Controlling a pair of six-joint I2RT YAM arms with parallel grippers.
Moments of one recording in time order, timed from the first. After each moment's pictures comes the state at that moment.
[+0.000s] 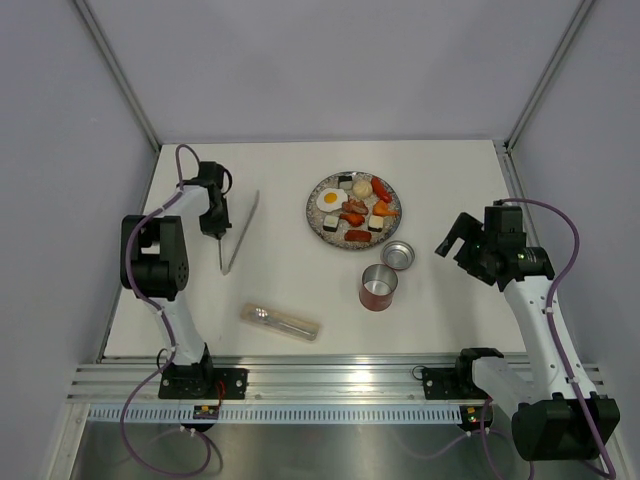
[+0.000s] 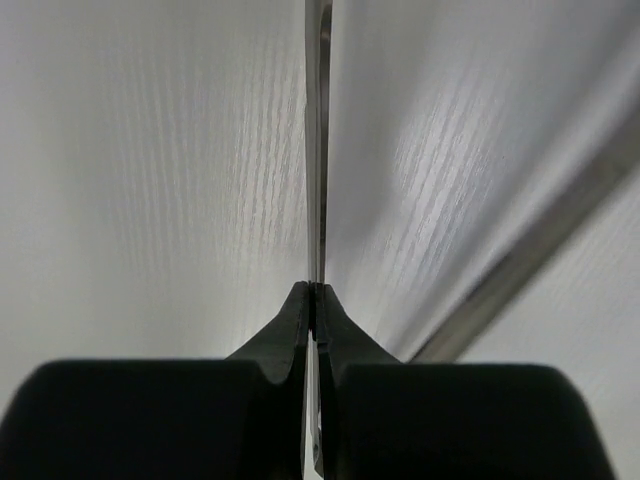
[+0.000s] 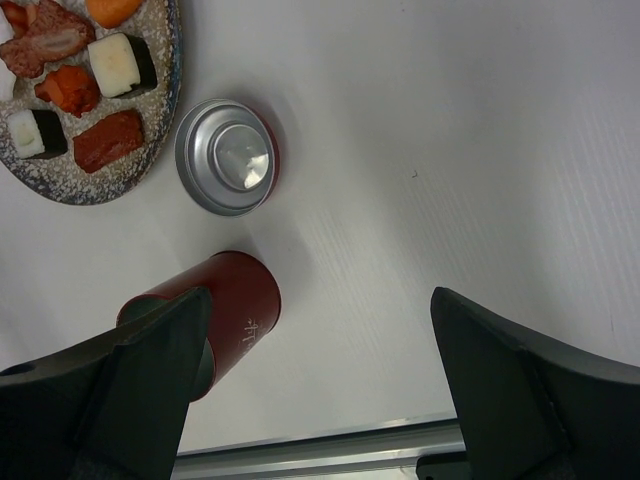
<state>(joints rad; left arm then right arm) -0.03 1.92 1.34 -0.65 -0.17 -0.21 0.02 0.96 0.92 -0.85 -0.02 0.57</state>
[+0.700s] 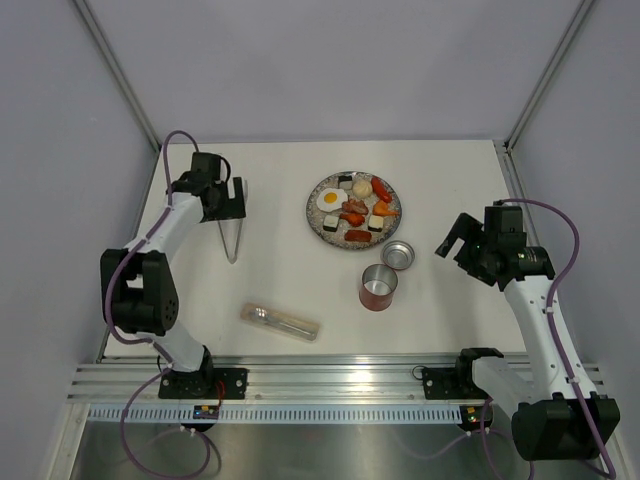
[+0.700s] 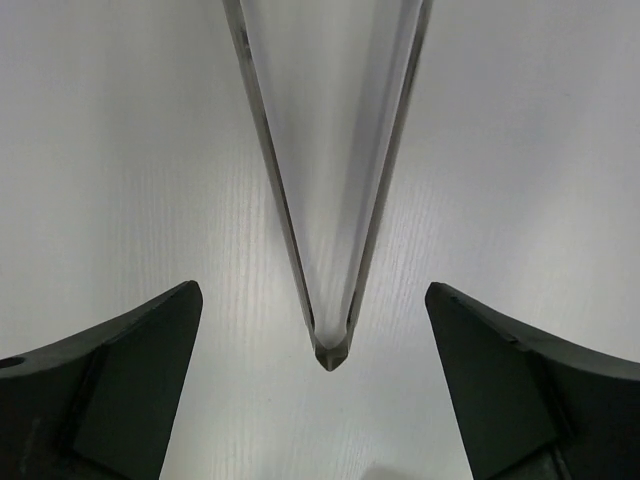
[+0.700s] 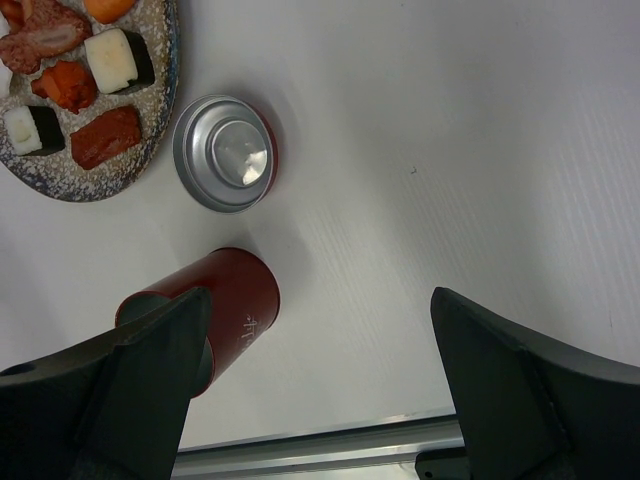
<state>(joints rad) -0.08 1.67 1.30 -0.61 -0.13 -0.18 0.02 0.96 0.93 -0.86 -0.02 0.56</state>
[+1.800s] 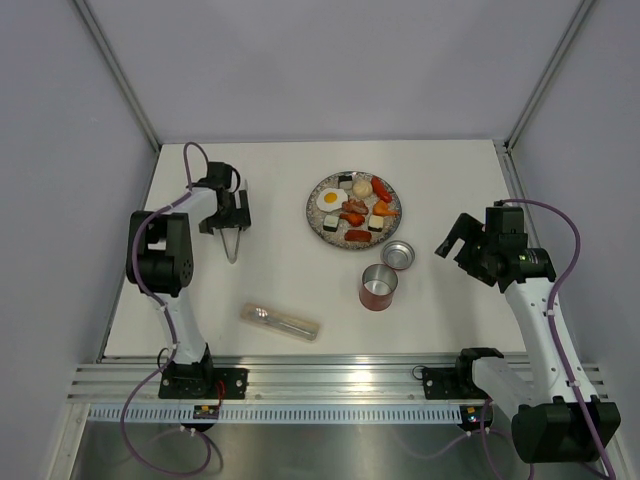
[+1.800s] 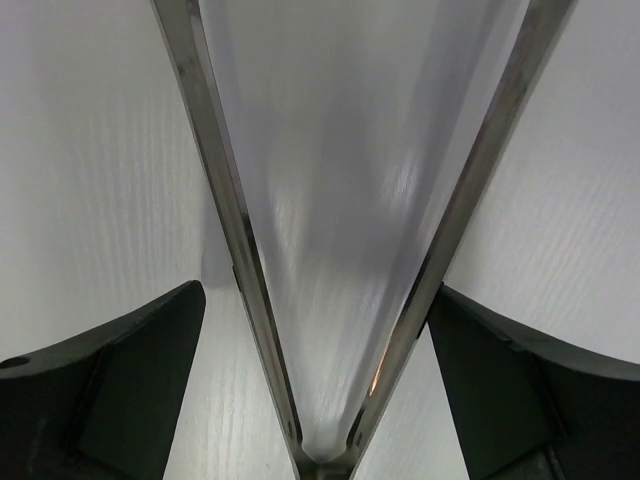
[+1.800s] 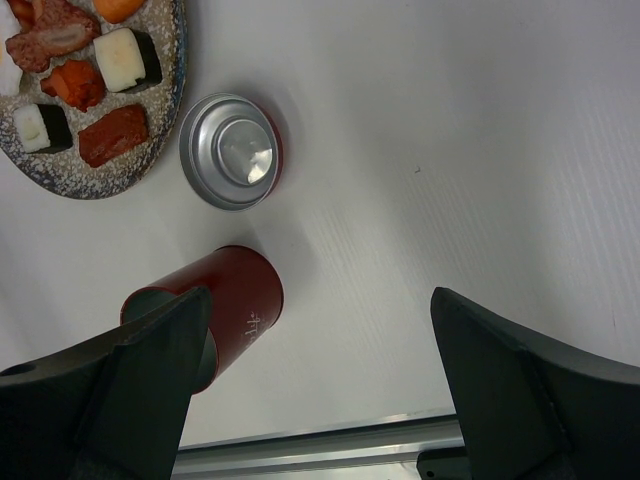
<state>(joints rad) -0.07 1.95 1.31 -0.49 -0.16 -0.23 0.02 0.95 0.93 -0.87 -0.03 0.57</state>
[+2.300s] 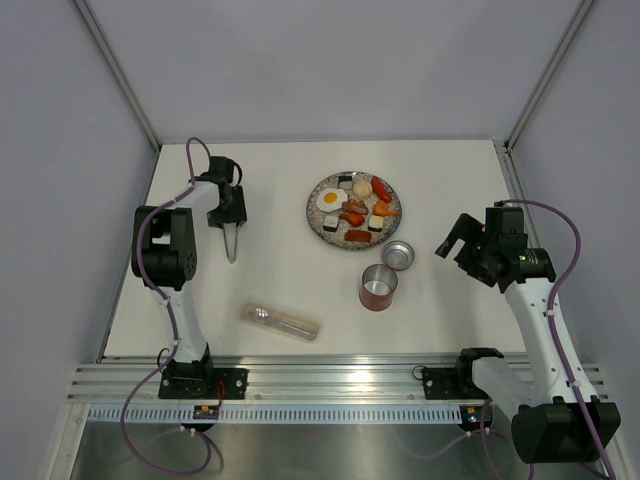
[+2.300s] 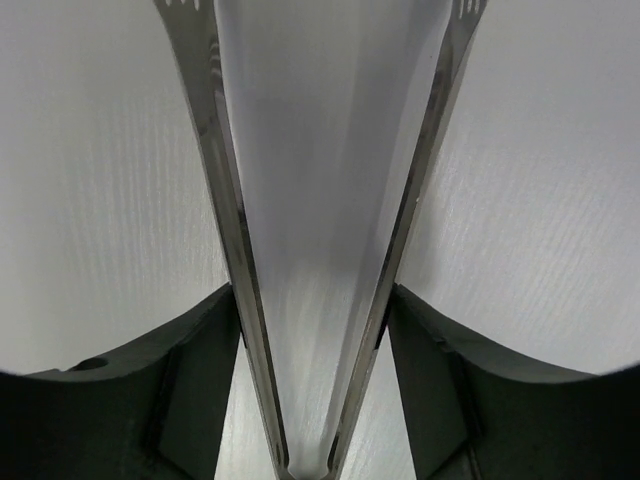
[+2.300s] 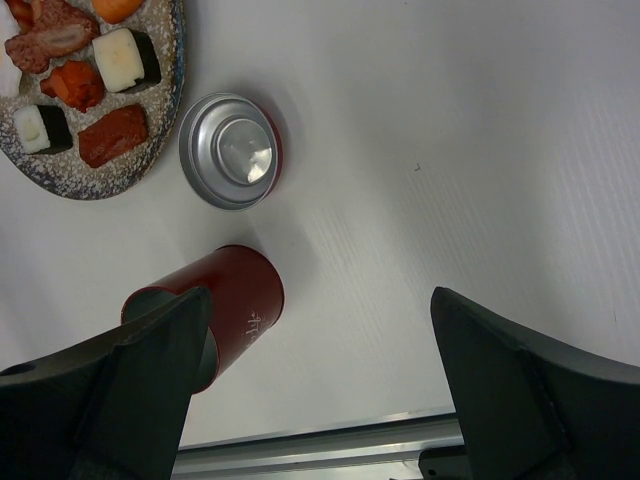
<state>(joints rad) -0.07 2.03 1.44 -0.54 -0.14 -0.24 0.02 0.95 0.93 -0.87 -0.03 0.57</state>
